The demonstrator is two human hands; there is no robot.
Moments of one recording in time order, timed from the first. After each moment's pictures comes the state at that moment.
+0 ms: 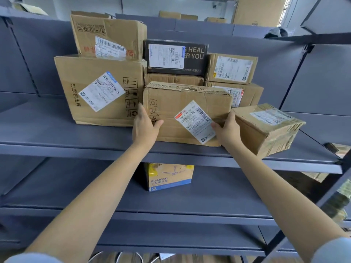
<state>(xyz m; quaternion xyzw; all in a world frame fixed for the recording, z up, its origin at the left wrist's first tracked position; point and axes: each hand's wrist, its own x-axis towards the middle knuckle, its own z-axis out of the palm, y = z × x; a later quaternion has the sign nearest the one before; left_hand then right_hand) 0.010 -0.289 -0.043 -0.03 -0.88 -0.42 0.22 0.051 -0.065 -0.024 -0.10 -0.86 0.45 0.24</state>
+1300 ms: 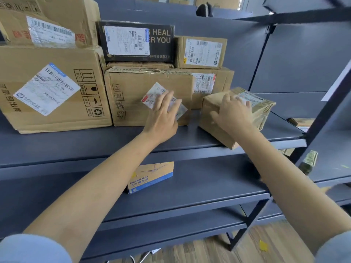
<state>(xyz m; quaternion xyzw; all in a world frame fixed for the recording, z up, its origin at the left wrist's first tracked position) -0.022 -0.200 -0.051 -0.39 -0.83 -0.13 0.38 0.078 -0.026 0.010 -0.20 -0.96 -0.01 0.18</state>
